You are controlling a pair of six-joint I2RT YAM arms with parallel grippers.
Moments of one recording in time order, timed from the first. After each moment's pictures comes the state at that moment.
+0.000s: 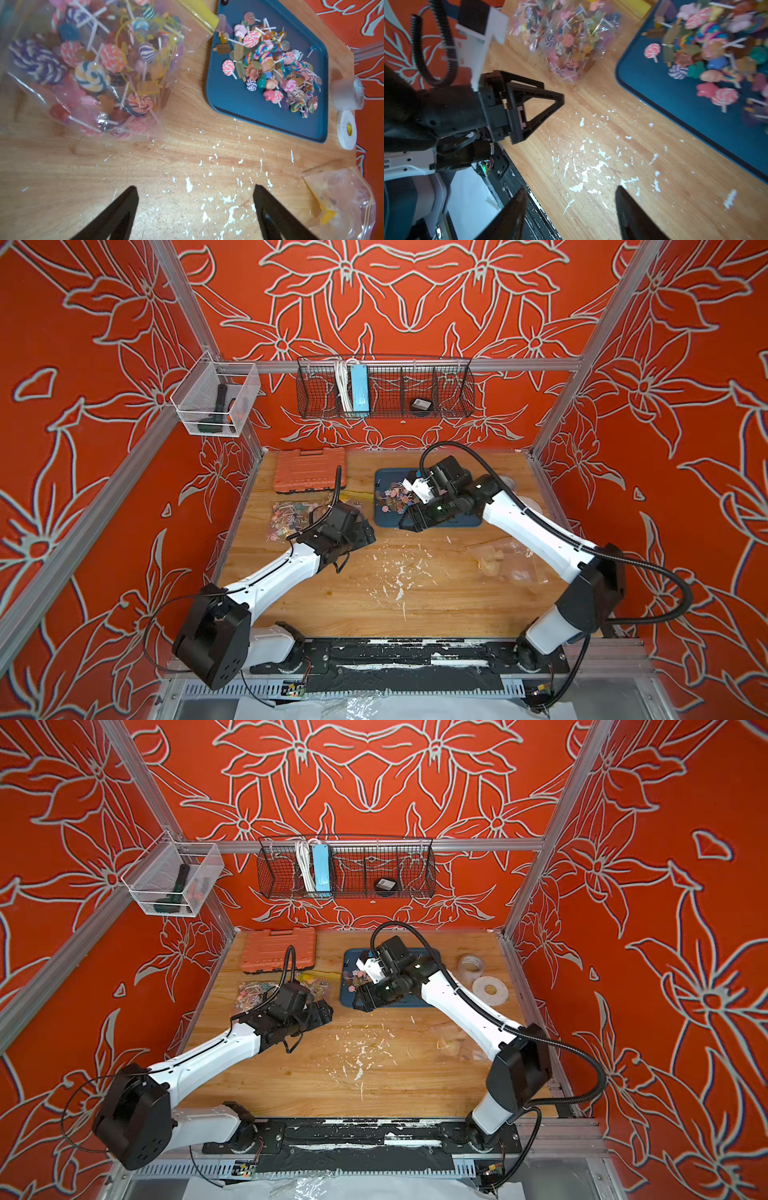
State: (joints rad) left arm -0.46 1.29 0.74 -0.31 -0.04 -0.85; right arm 0.64 1.65 1.52 -0.87 -0.46 0.23
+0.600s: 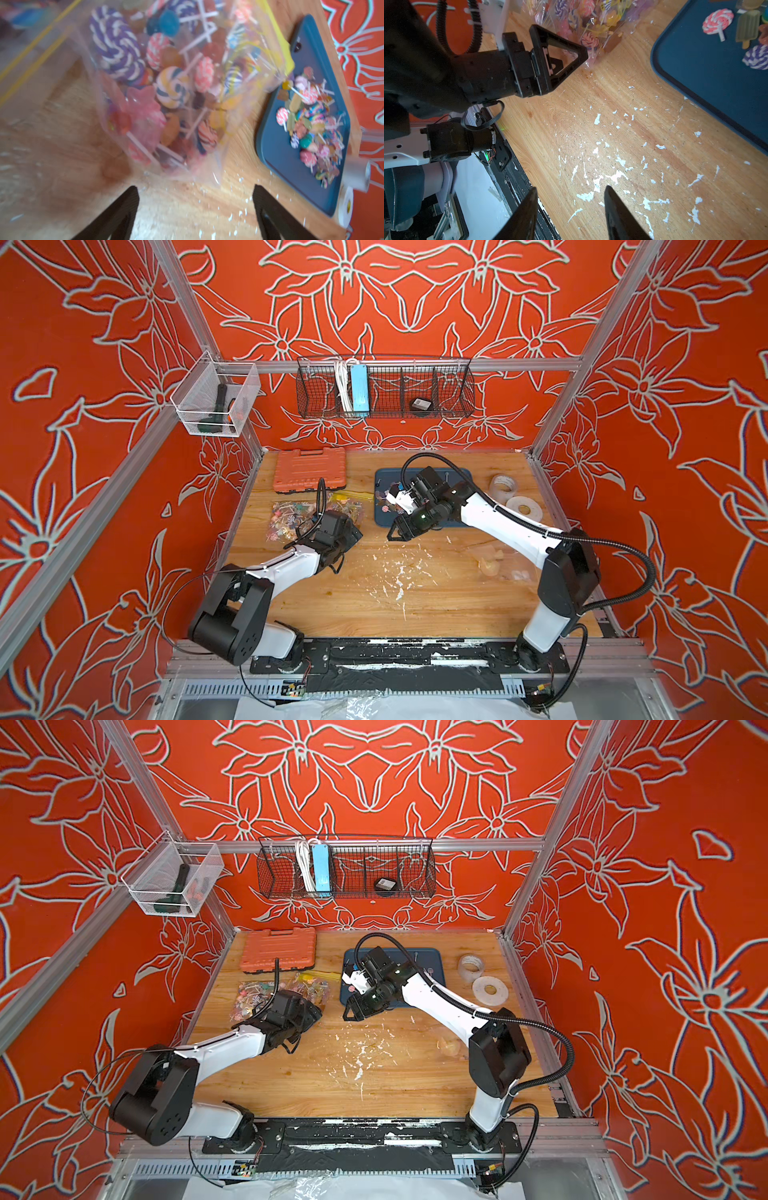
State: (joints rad) left arm -0.32 1.43 0.62 -0.06 -0.07 -1.07; right arm 0.69 1.74 1.48 -0.80 -0.51 0.21
